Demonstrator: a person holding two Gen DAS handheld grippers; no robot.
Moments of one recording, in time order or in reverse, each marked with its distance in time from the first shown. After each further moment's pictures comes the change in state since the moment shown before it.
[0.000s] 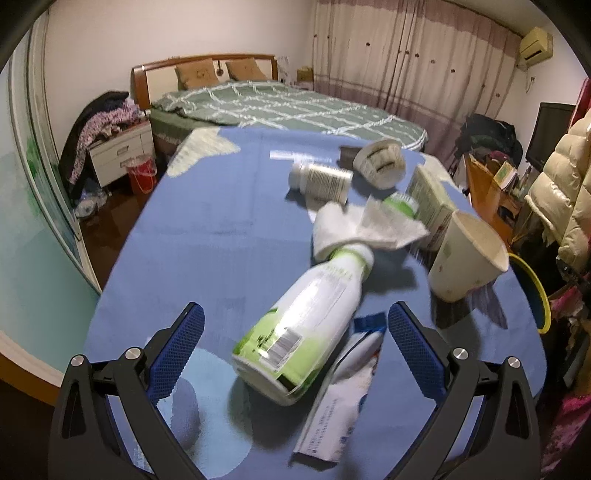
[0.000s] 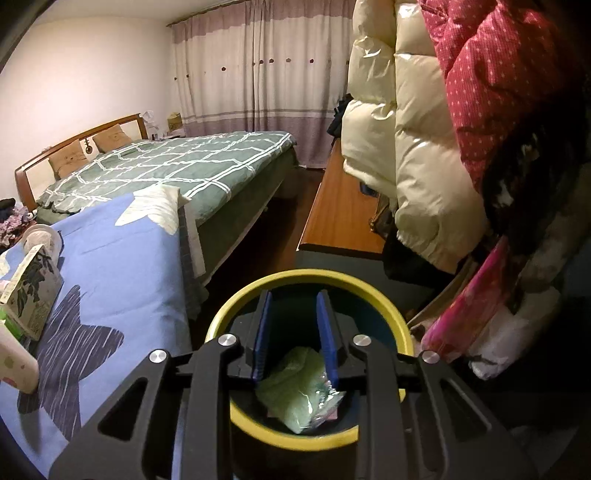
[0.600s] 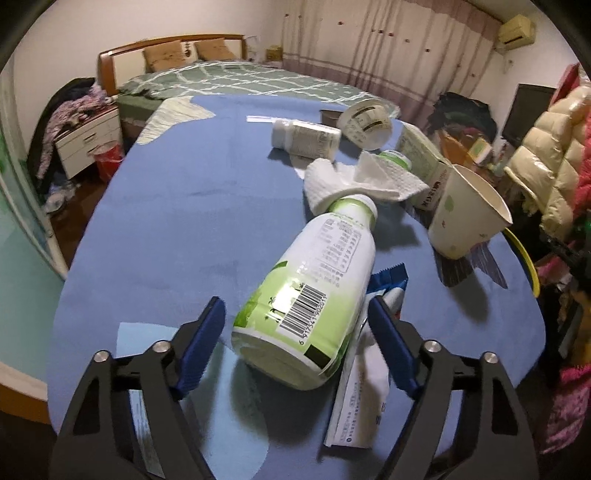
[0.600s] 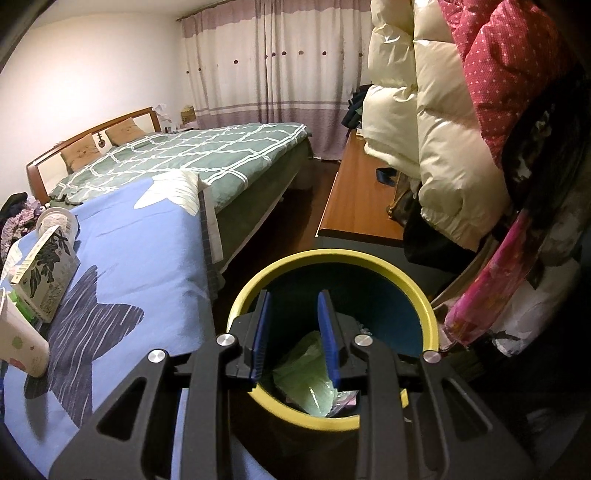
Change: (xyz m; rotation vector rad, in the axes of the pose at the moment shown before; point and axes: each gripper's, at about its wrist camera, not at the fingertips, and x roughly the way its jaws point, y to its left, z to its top) left arm 0.033 0.014 -0.020 0.068 0.073 -0.132; right arm 0.001 0.013 -0.014 -0.007 0.031 0.063
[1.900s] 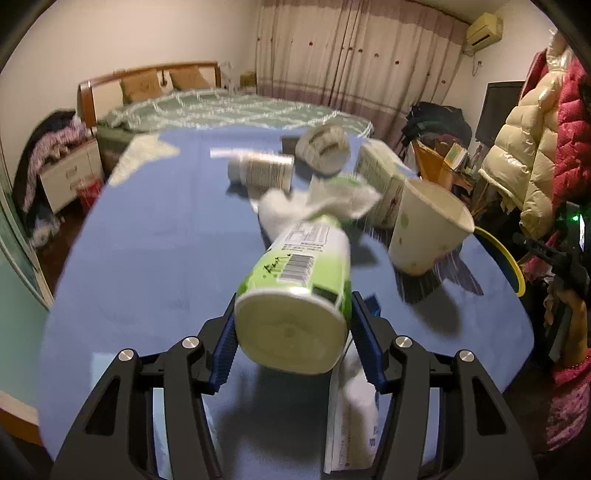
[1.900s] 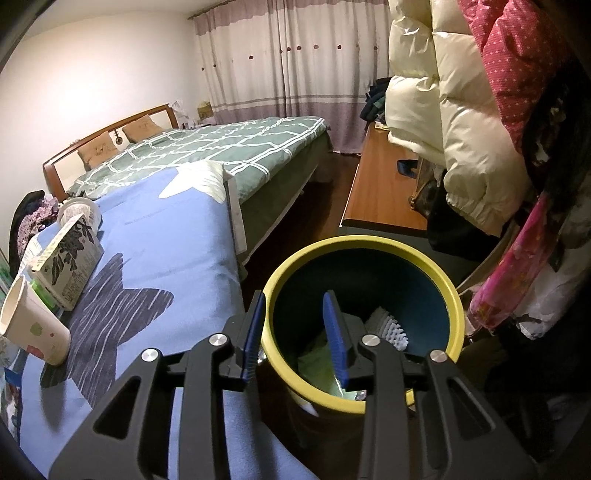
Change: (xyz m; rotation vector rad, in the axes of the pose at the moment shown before) left arm -0.016 -0.034 0.007 0.080 -0.121 -0.044; right arm -0.006 0.012 -0.011 0.001 0.018 0.074
